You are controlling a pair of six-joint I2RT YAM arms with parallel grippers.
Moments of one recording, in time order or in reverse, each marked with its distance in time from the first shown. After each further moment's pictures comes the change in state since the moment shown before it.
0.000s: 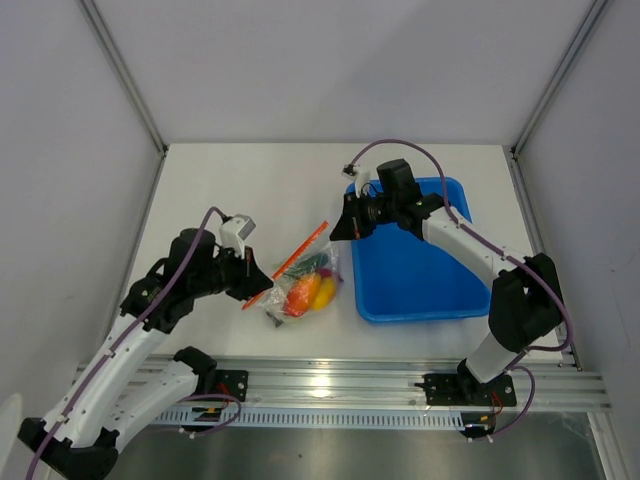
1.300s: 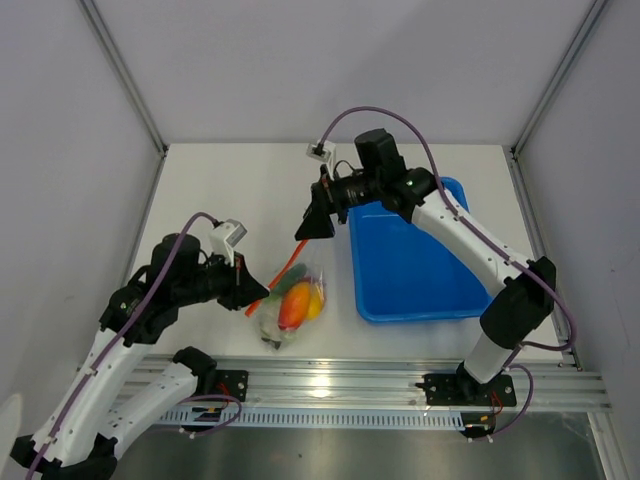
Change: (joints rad) left arm 0.001 -0.065 0.085 -0.136 0.084 -0.018; right arm 0.129 0.051 0.383 -0.182 -0.190 -0.147
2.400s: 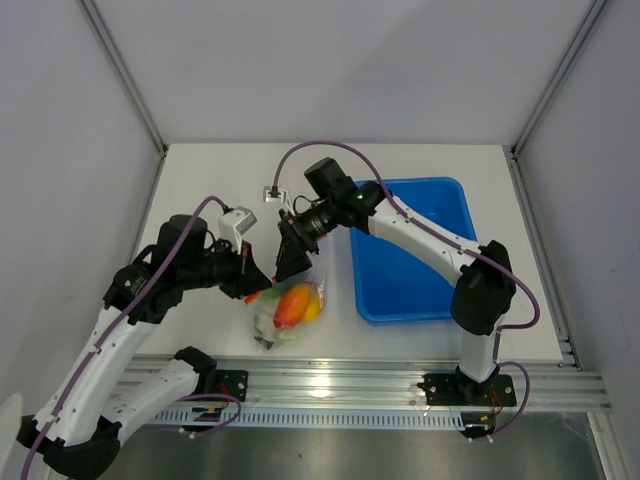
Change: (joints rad) left arm 0.001 0.129 0.133 -0.058 0.030 0.102; right arm 0.177 0.190 0.074 -0.130 -0.174 -0.101
